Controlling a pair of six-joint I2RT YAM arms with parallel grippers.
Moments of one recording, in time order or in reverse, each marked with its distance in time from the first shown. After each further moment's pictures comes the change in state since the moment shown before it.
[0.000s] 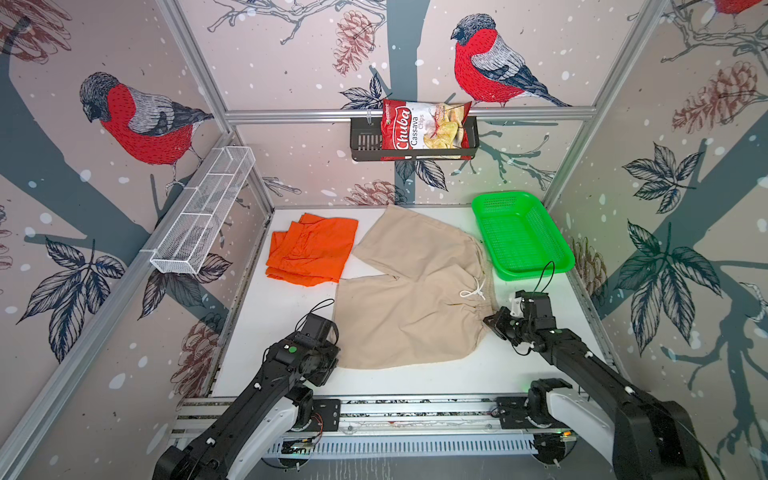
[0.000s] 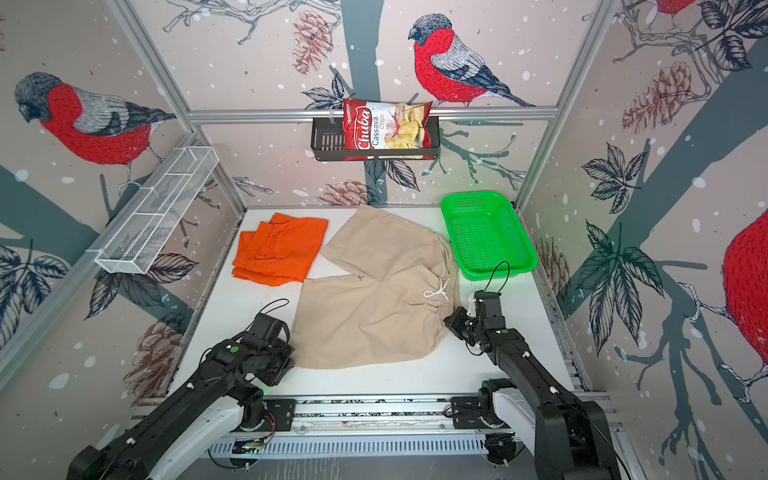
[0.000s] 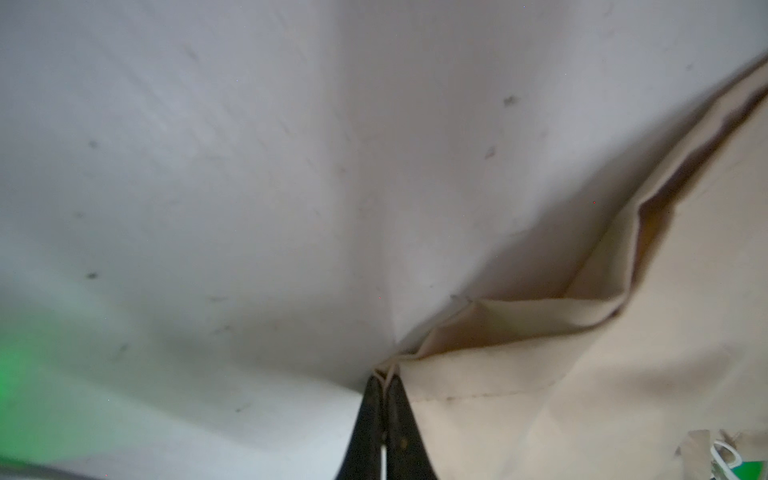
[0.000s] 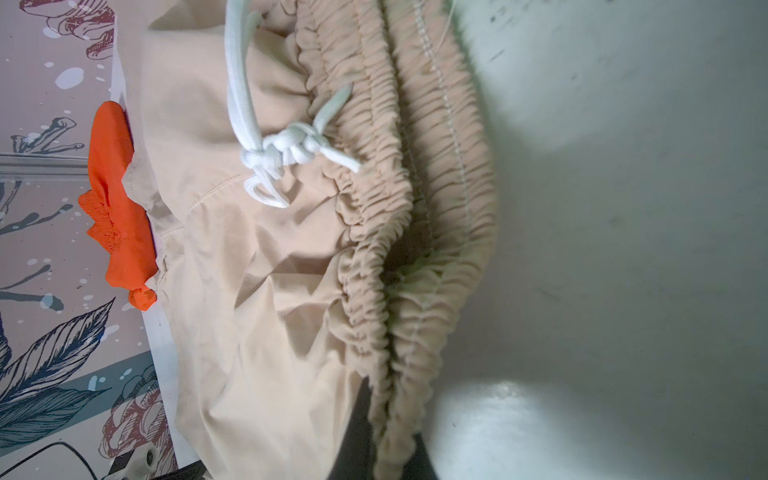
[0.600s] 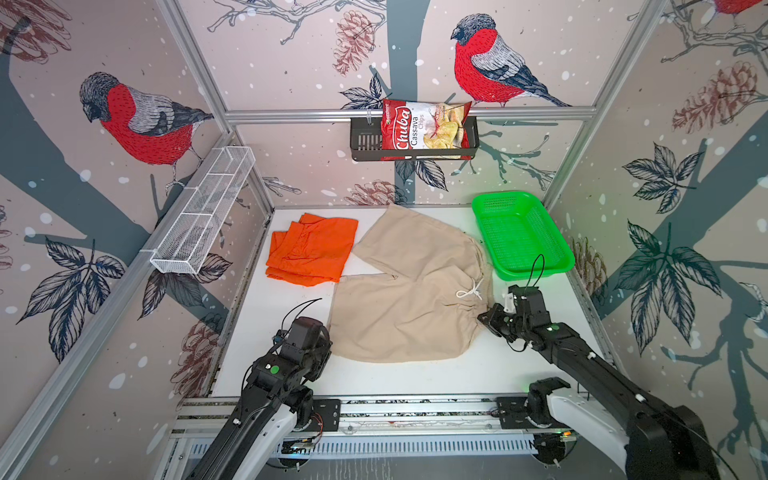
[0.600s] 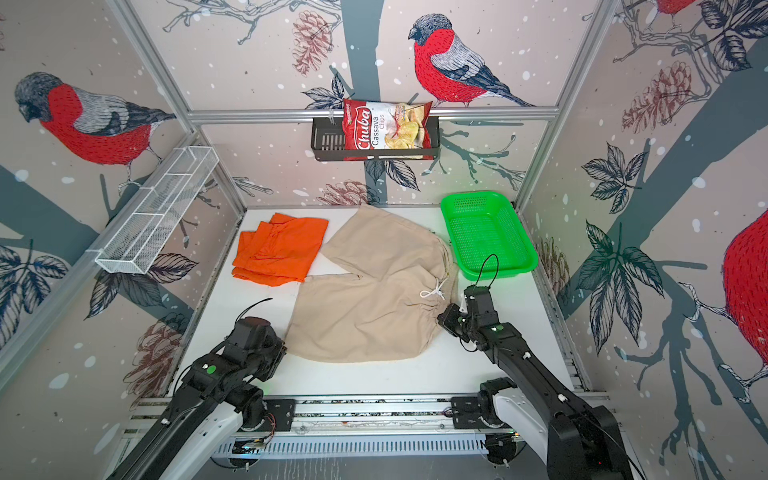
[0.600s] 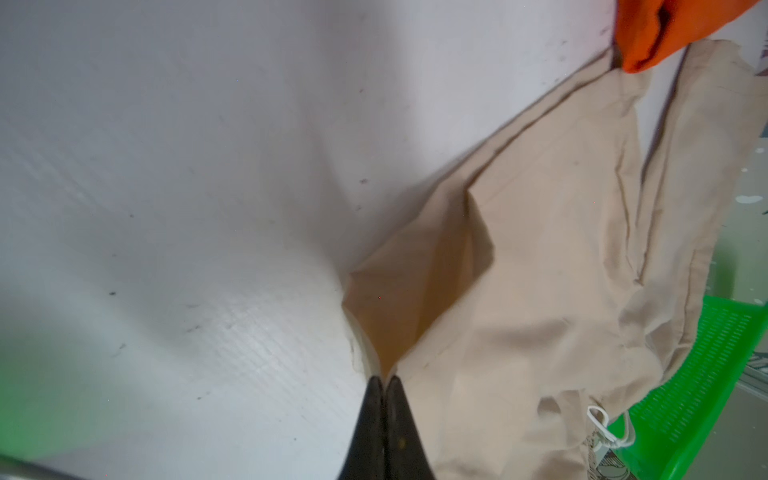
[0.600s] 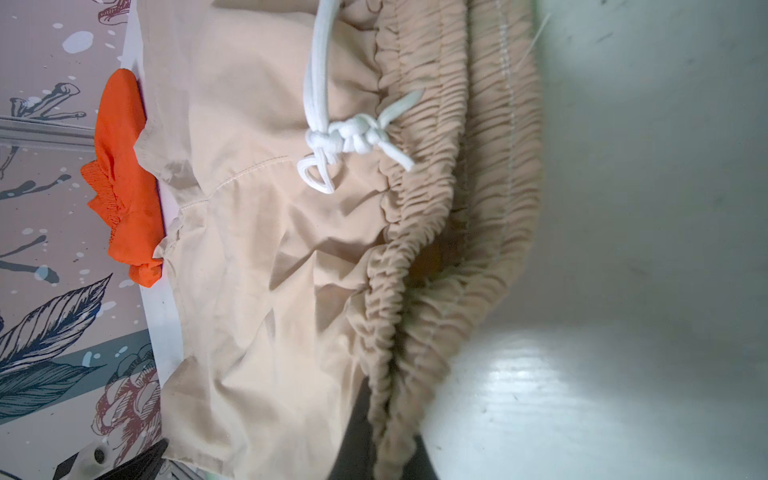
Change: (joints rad) left arm -0.001 -0.243 0.089 -0.095 -0.143 0.002; right arm 0.142 -0.055 0.080 -0.103 0.080 0.062
